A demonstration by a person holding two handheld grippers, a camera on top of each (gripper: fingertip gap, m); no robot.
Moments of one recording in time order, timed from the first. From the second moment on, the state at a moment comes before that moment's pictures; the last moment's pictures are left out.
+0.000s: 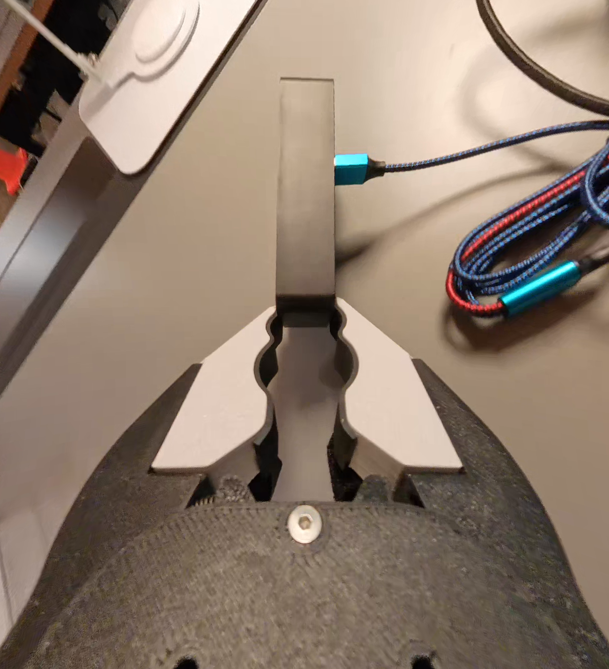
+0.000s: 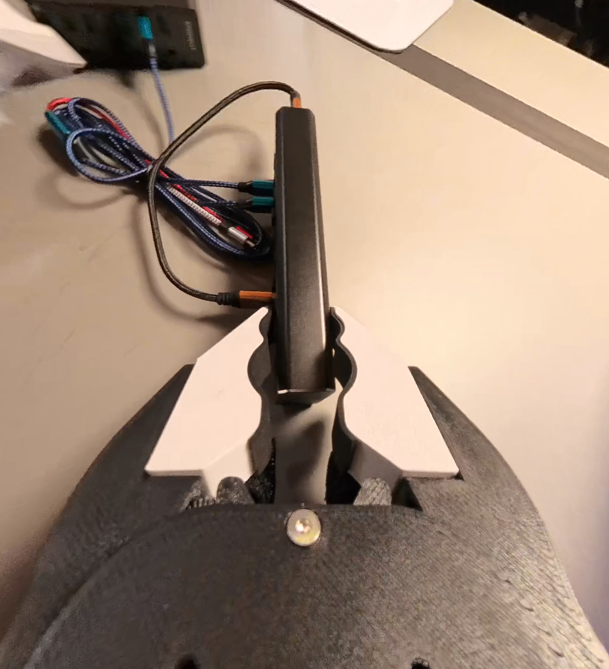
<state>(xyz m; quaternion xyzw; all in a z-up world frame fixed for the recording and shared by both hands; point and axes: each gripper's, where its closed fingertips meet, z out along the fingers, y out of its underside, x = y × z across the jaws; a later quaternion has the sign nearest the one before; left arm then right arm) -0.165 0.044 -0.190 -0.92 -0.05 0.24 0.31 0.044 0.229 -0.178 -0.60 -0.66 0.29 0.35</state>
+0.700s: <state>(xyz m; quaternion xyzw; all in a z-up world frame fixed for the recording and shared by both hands) -0.141 -0.018 -0.172 -0.88 -0.06 0.22 0.42 0.061 0.195 -0.126 -0.52 -0.66 0.32 0.44</state>
